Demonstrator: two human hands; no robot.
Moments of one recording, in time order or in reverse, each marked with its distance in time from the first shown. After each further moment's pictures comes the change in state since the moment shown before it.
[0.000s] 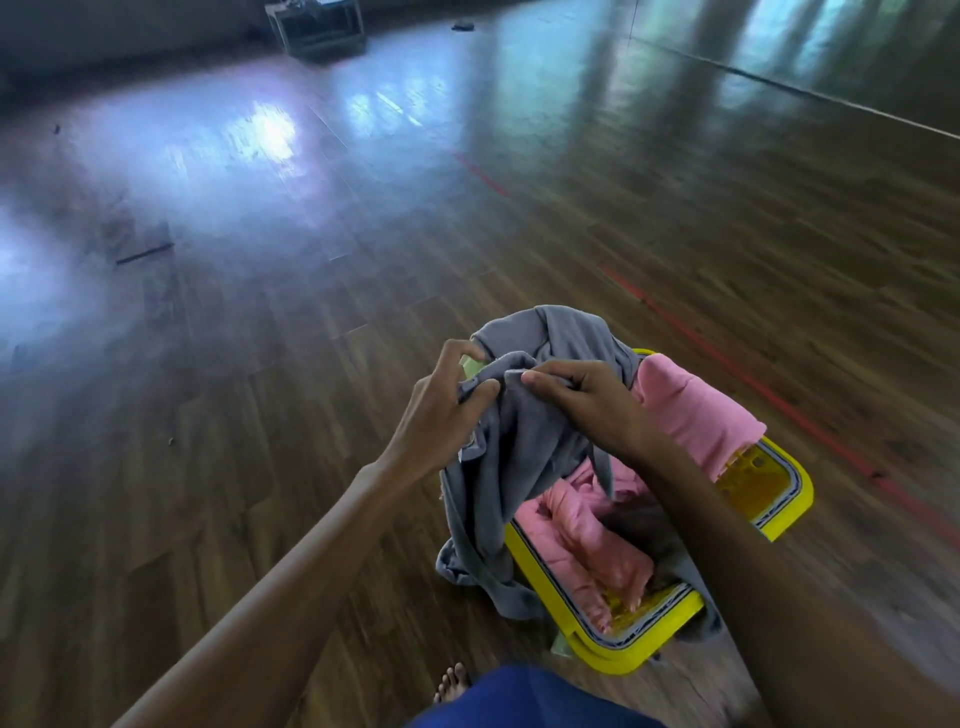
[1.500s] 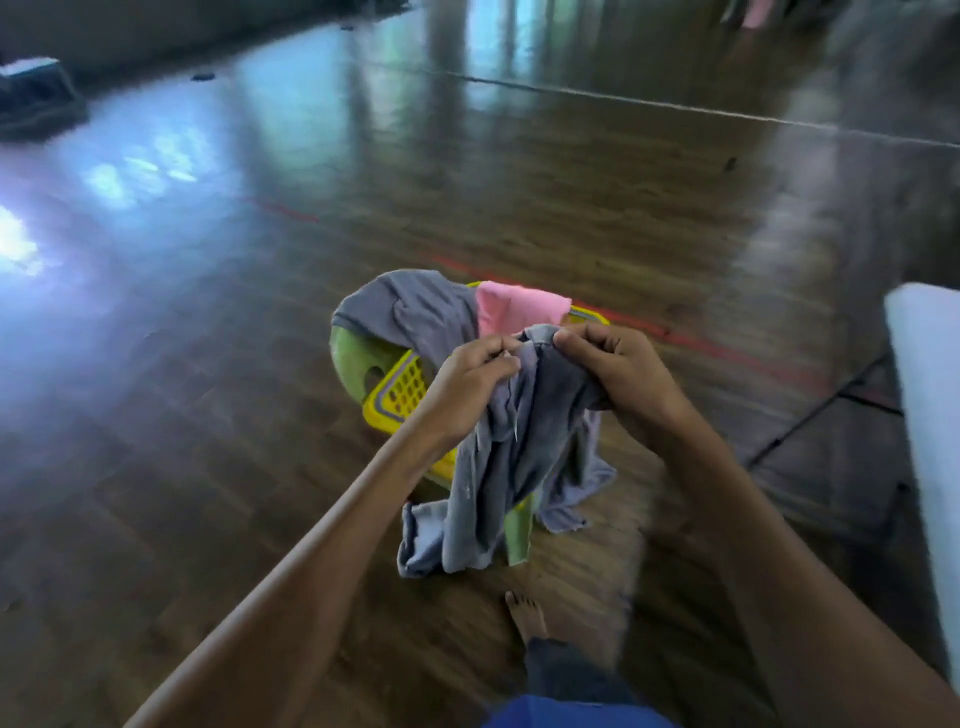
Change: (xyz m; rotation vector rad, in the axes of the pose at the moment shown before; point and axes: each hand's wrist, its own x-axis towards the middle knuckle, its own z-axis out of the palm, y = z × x) left_hand -0.161 0.116 0.034 -0.498 -0.573 0.156; right_hand -0.260 -0.103 0.046 0.182 0.713 0.310
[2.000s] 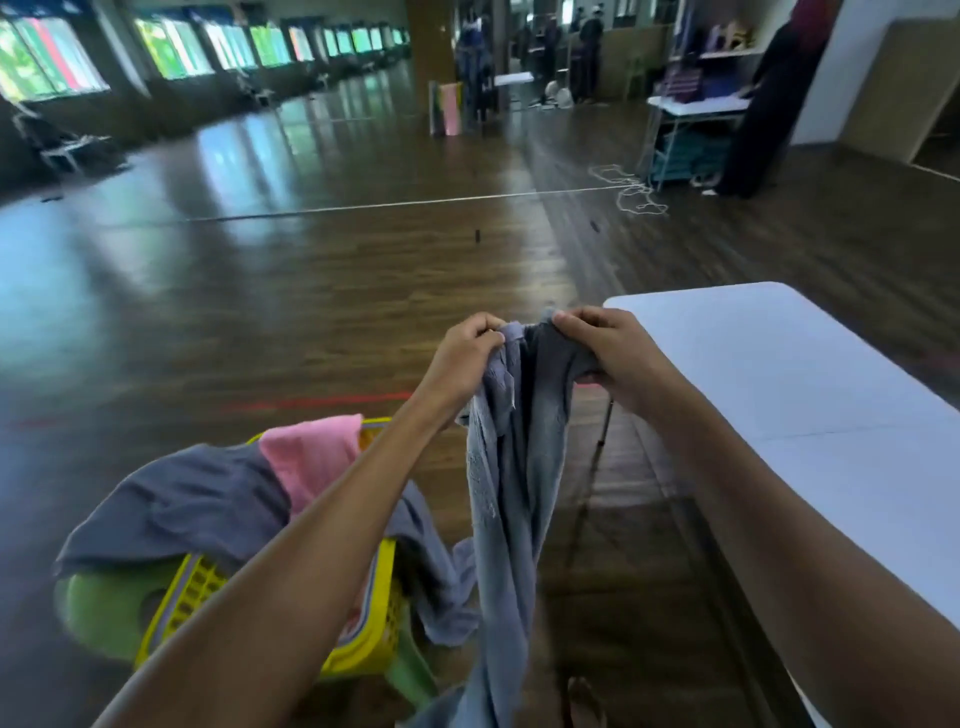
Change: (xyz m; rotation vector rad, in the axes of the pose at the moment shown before) left_hand 0.167 0.094 0.249 0.016 -0.372 0.111; right_hand -0.041 -0.052 -0.262 0.069 0.562 0.006
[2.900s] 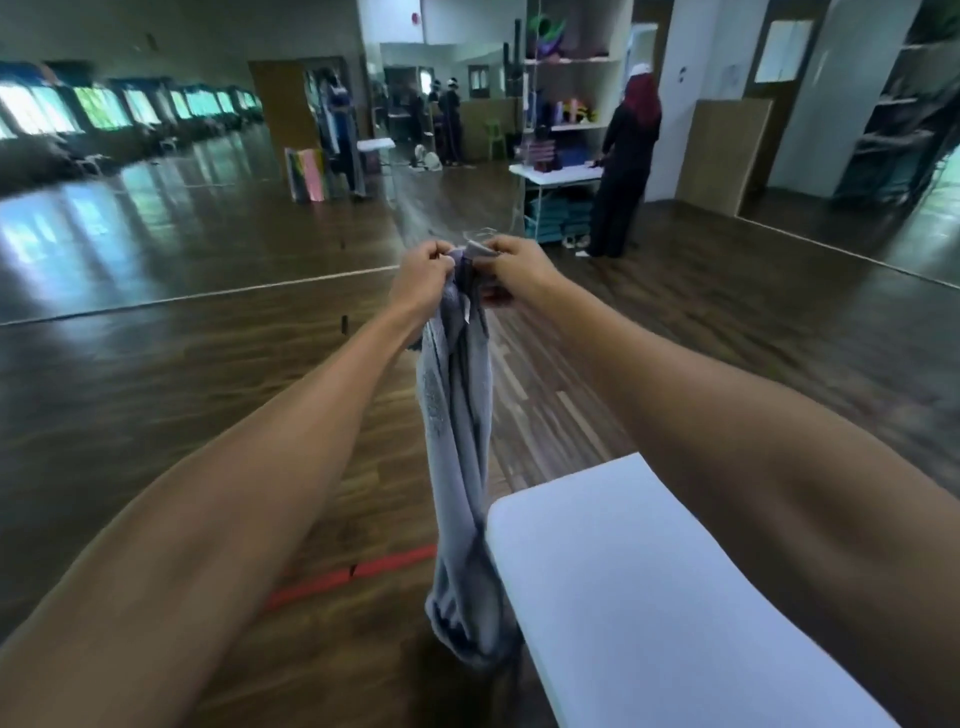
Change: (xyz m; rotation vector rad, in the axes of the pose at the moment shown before) left_hand 0.748 0.044 0.242 0.026 -0.019 0.198; right_hand 0.677 -0.062 -0.316 -0.199 0.252 -0.073
